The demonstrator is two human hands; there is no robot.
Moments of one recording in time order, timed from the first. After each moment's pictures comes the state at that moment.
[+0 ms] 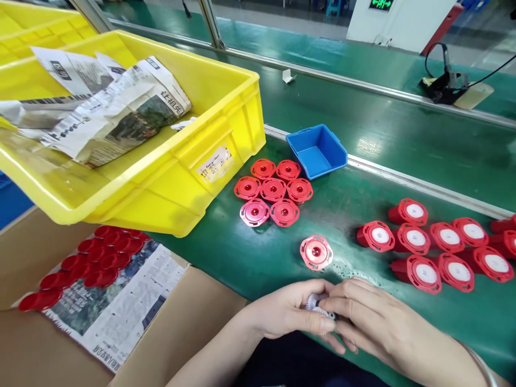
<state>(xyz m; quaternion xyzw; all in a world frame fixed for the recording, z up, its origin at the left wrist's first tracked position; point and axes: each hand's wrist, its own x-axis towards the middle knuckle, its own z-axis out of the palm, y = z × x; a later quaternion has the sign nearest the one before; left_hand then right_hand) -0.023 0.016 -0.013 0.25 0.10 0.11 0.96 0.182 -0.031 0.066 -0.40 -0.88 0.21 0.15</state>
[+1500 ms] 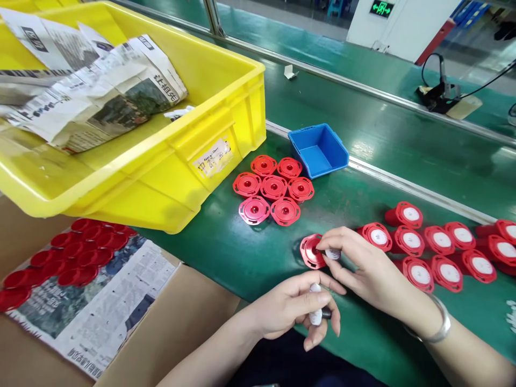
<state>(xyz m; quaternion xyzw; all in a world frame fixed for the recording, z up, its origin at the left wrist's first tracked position) -0.023 0.022 -0.009 0.26 0.12 0.14 0.95 0.177 0.025 0.052 -0.46 -0.79 0.29 0.28</state>
